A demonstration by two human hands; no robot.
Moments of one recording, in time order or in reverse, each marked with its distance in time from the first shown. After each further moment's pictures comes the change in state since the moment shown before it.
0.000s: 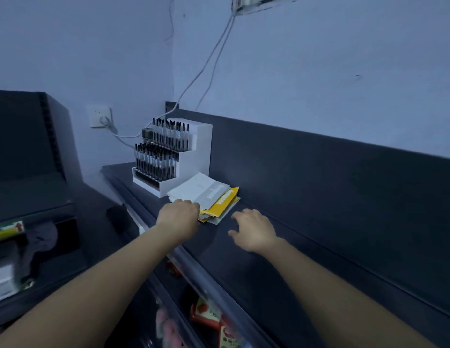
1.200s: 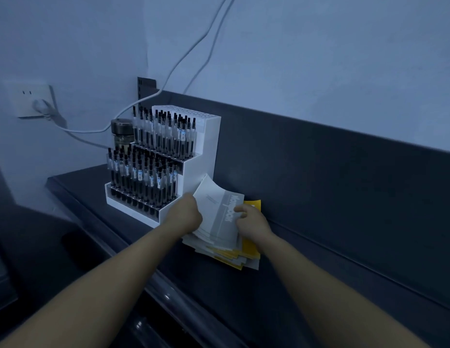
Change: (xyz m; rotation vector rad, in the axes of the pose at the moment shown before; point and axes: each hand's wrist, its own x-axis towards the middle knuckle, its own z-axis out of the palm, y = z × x) left_hand 0.211 -0.104 0.096 -0.780 -0.170 -0.105; right_hand 0.199 -0.046 0.046 0.796 0.047 0.519
